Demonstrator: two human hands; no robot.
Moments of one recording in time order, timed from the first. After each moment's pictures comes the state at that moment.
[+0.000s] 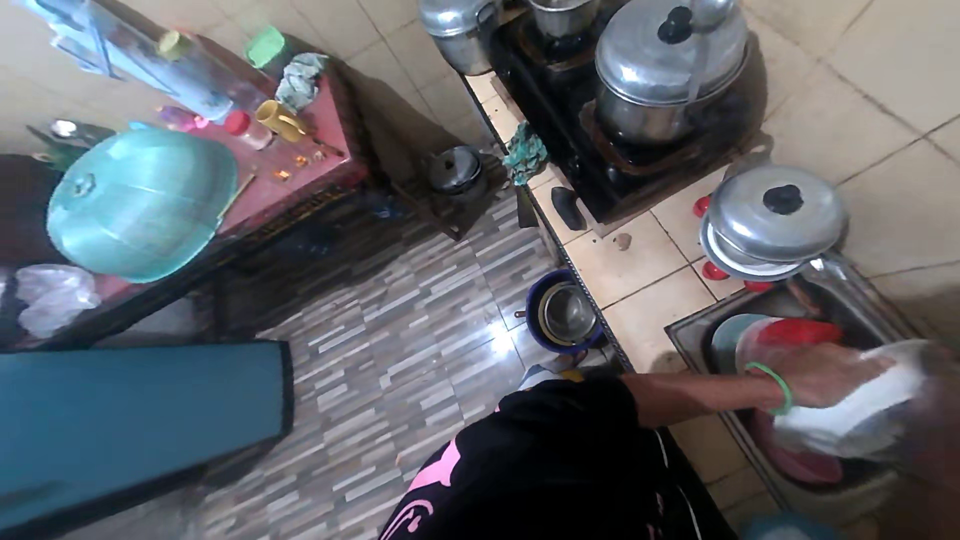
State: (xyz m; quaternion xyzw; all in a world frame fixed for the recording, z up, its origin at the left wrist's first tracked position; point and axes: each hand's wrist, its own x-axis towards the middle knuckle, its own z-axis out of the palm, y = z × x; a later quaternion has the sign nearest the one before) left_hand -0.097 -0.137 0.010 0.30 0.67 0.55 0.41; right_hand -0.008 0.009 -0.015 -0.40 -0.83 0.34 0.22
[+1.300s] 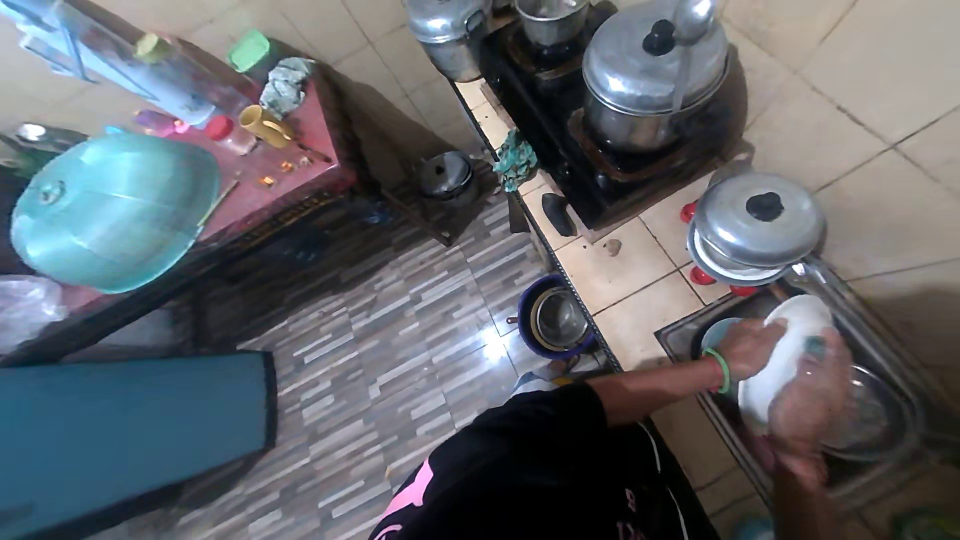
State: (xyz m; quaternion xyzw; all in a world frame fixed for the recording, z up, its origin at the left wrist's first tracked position) left_hand -0.117 -0.162 -0.015 0.13 0.65 0.64 0.38; right_hand -0.025 -0.084 -0.034 -0.29 -0.85 0.37 0.24
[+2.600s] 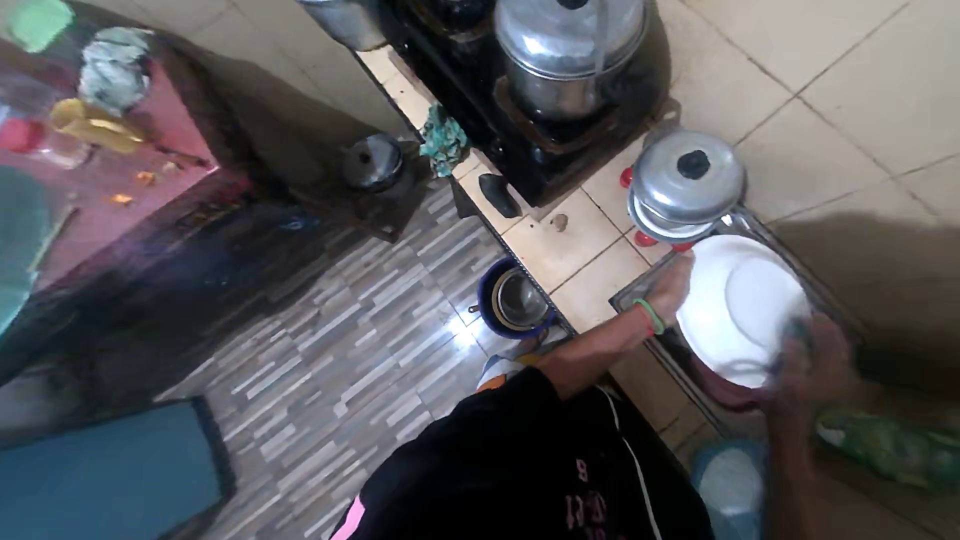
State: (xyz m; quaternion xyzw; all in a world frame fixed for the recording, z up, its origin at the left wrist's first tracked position) left_hand -0.137 -0.158 -0.029 -0.05 0.50 0.71 0.49; right_hand 0.044 -0.028 -0.040 -0.22 -0.89 0.26 0.30
